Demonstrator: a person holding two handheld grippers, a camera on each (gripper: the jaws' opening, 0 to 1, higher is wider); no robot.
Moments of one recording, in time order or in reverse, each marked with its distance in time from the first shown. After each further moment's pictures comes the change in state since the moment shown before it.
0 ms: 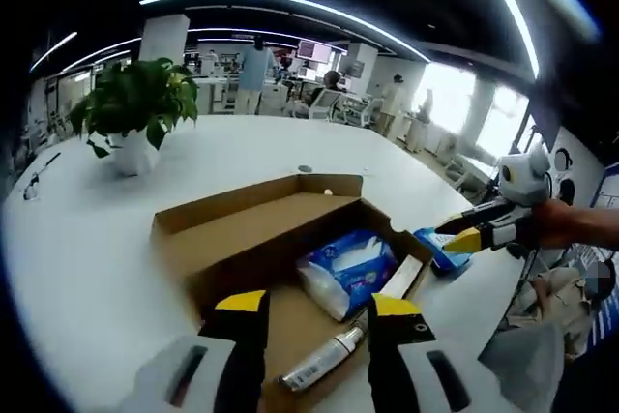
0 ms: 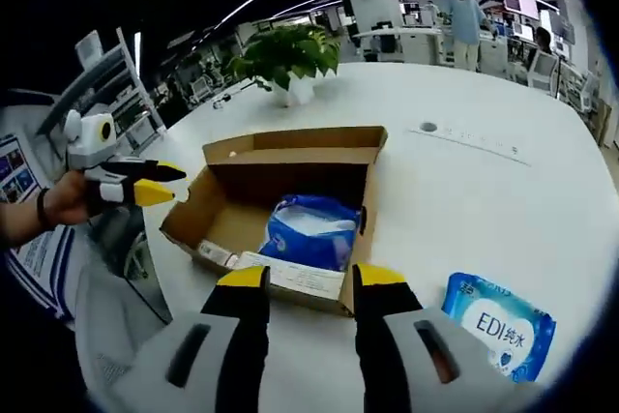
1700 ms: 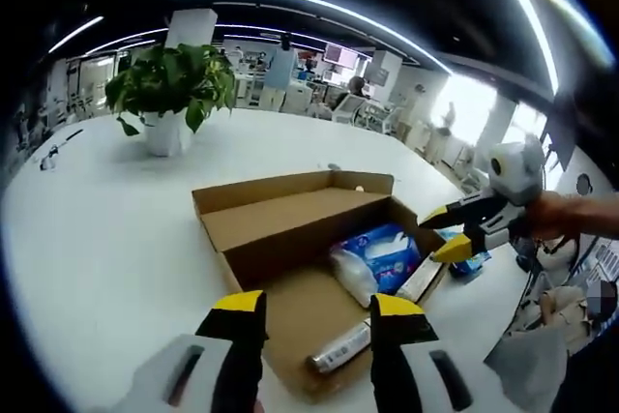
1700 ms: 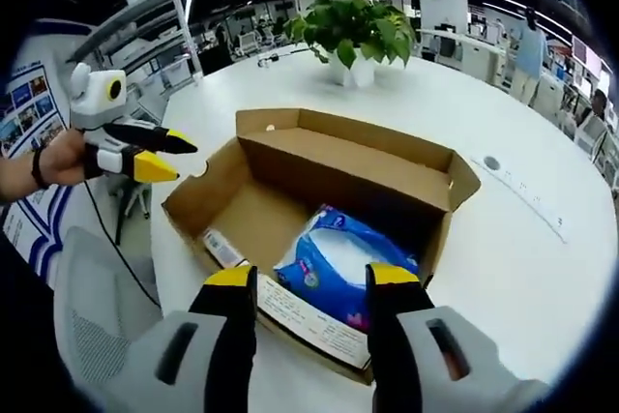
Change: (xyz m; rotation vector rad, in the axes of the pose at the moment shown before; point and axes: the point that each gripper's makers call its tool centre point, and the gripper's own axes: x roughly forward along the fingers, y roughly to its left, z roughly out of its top) left arm -0.012 0.029 -0.016 -0.079 -0.018 0.055; right arm 0.055 0.028 0.017 -0.280 0.136 0.098
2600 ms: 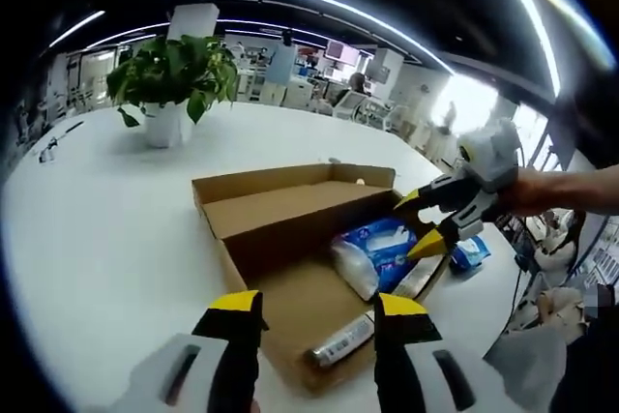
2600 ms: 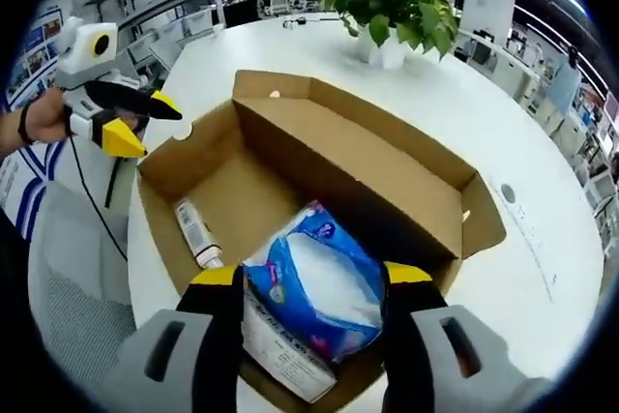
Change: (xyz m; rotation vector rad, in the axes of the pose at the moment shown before) left arm 0.002 0.003 -0.011 -0.016 0.019 -0.010; right arm 0.042 -0.019 -0.002 -0.203 0.169 0.027
